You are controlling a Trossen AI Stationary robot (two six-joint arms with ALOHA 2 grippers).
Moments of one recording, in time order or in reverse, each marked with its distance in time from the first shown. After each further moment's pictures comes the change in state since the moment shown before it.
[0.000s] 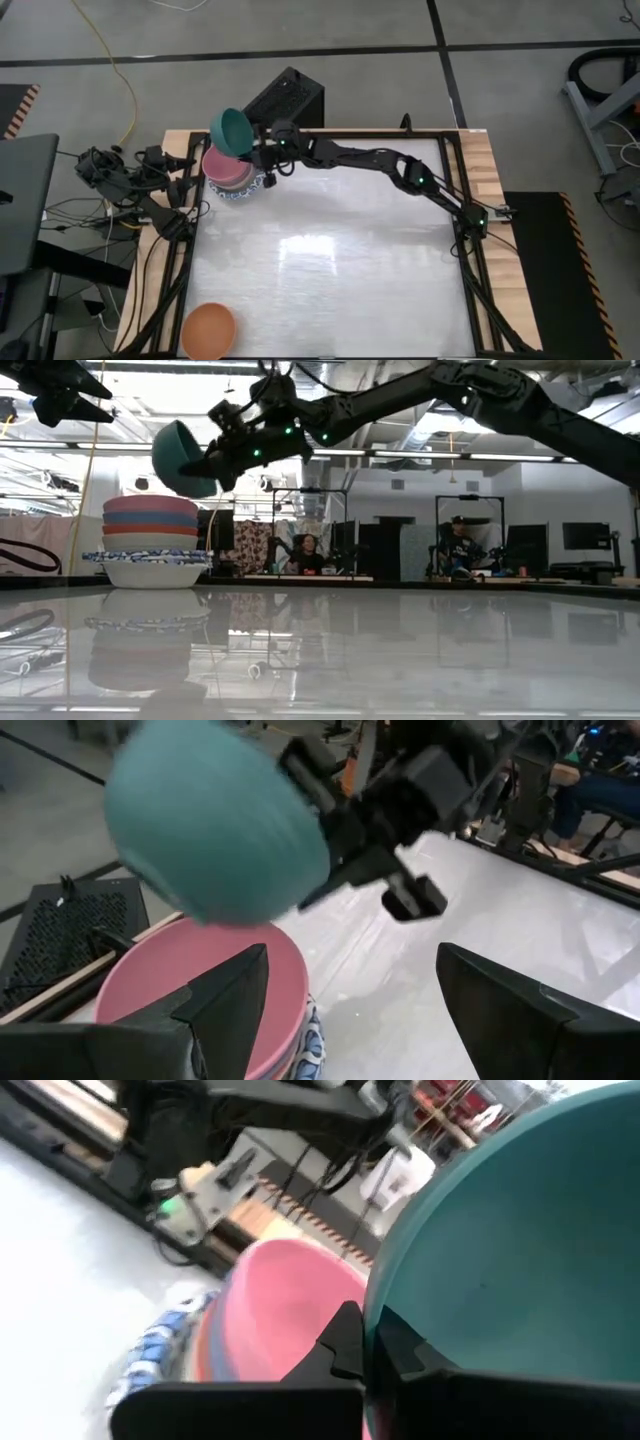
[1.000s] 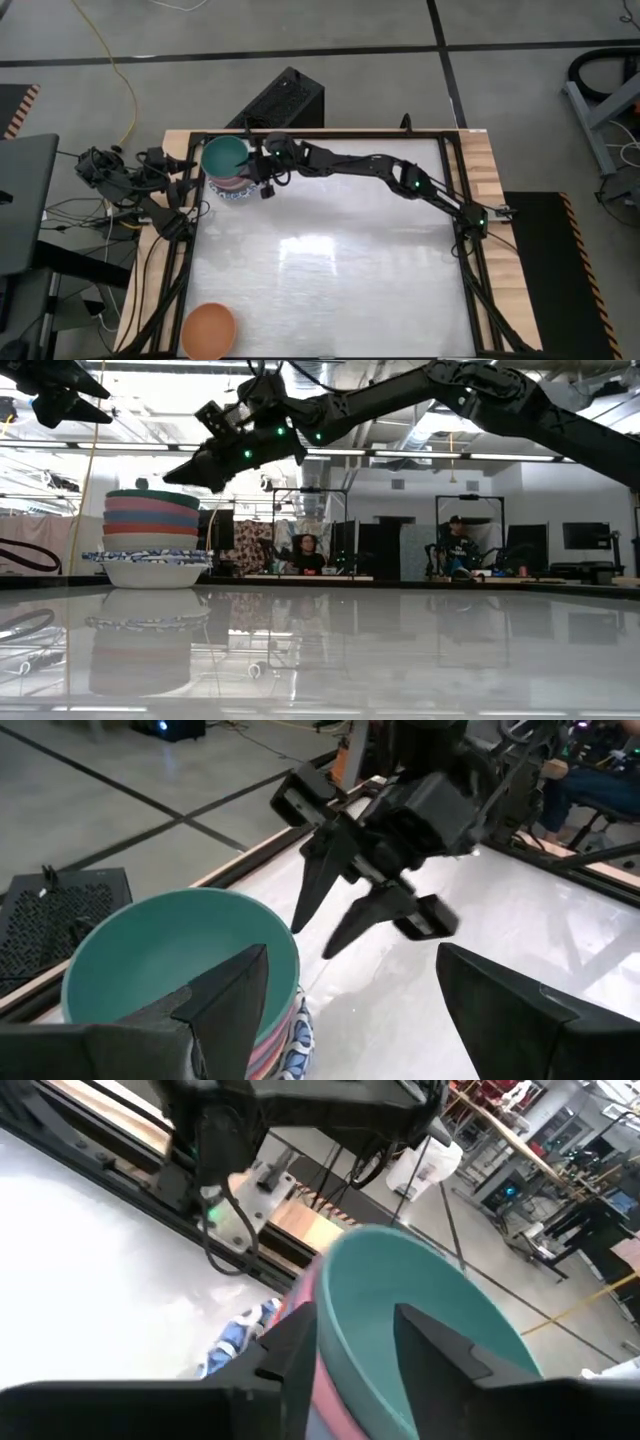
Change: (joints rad) left arm 0.000 0.000 0.000 -0.005 0.037 -0.019; right arm 0.045 0.034 0.023 -0.038 0.004 0.080
